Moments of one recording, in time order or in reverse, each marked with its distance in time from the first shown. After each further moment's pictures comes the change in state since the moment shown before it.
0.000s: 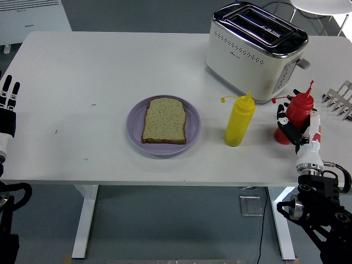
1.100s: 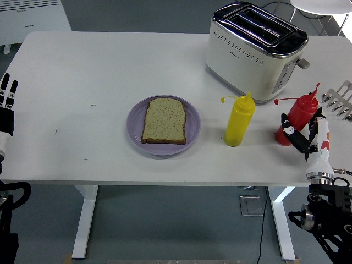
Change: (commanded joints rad) left arm -0.004 0.002 -0.005 -0.002 0.002 0.001 -0.002; right arm -0.095 -0.032 0.083 0.046 -0.128 0.045 -0.002
